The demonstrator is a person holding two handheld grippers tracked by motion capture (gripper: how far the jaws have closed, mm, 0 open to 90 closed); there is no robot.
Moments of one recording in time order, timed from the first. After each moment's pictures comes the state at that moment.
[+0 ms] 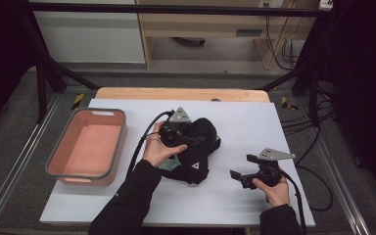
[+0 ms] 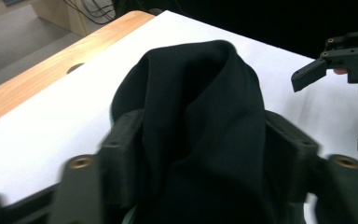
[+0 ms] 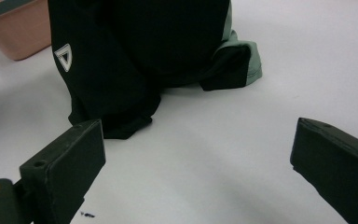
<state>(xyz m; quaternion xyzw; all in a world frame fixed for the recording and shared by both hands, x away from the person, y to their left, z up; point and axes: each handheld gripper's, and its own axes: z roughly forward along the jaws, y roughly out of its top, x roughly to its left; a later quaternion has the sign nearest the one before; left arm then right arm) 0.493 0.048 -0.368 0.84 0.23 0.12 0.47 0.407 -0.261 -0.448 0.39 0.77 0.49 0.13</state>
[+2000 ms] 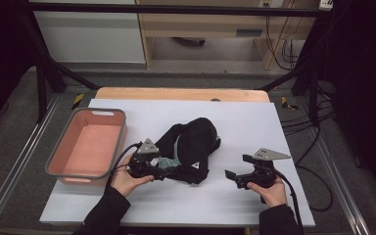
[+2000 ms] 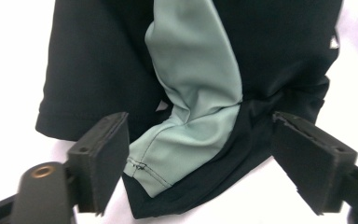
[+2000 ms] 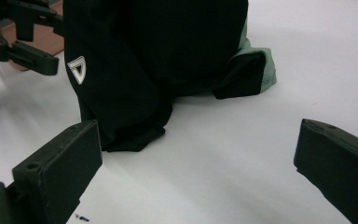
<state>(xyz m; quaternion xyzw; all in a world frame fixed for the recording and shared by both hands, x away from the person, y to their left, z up) 0.441 0.130 -0.444 0.85 0.32 0.10 0.42 0.406 -0.245 -0.446 0.40 0.76 0.50 0.12</state>
